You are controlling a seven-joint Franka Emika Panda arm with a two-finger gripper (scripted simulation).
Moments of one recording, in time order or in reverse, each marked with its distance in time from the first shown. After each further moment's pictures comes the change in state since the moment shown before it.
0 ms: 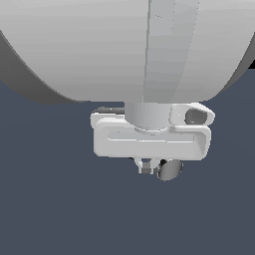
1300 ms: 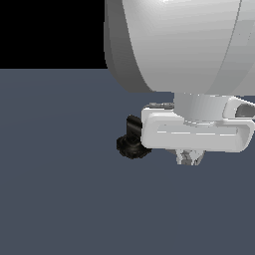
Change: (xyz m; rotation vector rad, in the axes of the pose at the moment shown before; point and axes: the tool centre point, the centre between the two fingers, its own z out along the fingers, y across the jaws) arm 0.031 0.089 0.000 0.003 -0.002 0.016
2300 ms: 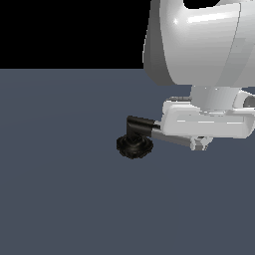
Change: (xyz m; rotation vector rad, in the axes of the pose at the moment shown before) arm 0.057 0.051 -0.001 -0.001 0.003 0.001
